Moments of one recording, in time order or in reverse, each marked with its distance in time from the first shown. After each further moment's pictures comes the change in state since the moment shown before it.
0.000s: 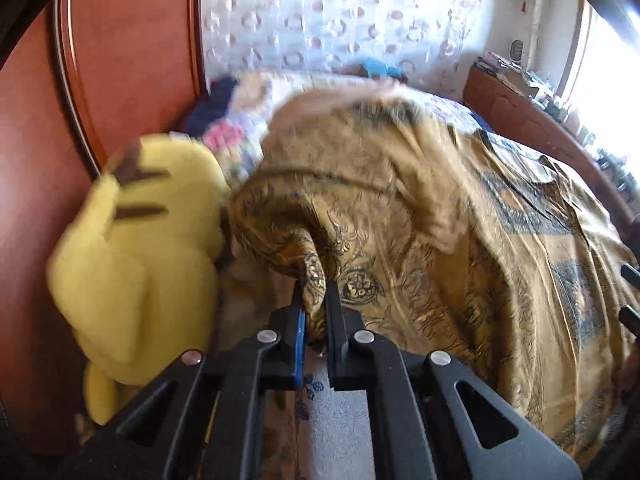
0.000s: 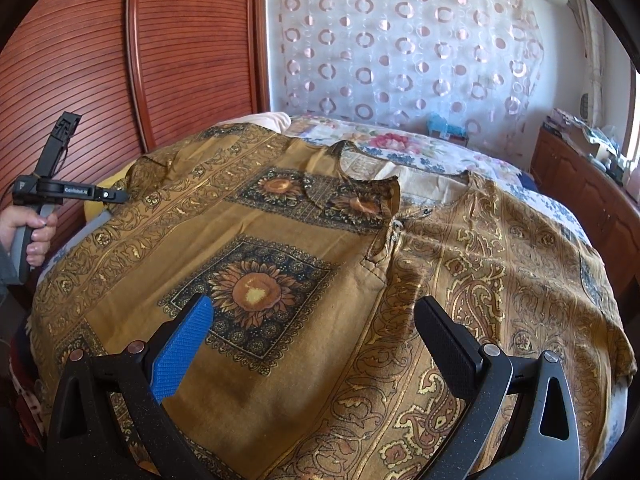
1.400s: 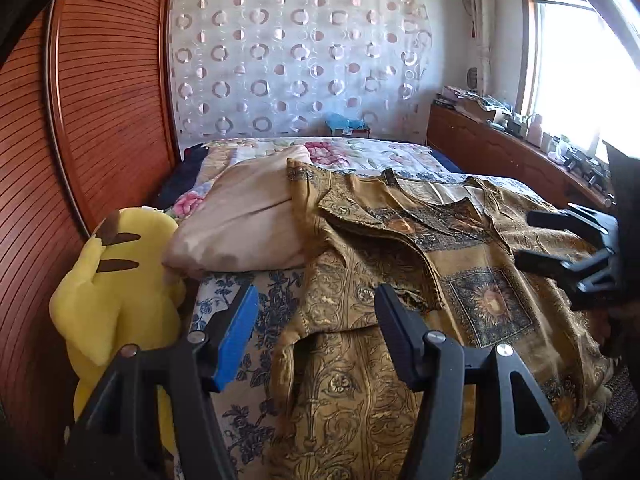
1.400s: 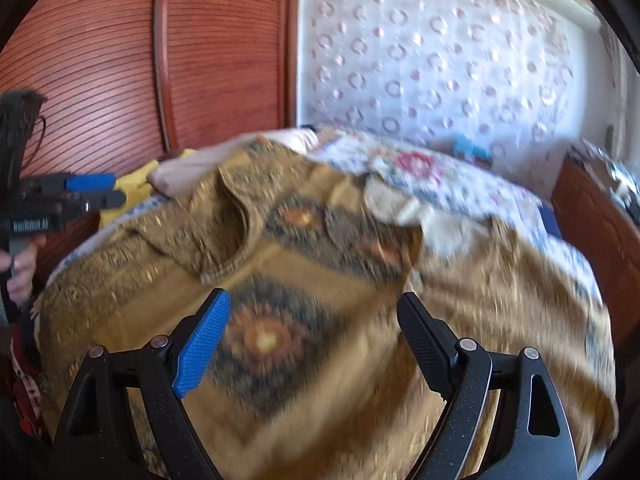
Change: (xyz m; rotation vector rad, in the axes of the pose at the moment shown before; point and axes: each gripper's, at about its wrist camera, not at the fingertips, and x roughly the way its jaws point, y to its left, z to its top) left arm -0.075 -0.084 -0.030 0.088 -0.198 -0.063; right arm 0.017 0.013 0.048 -0.146 -0.028 0.075
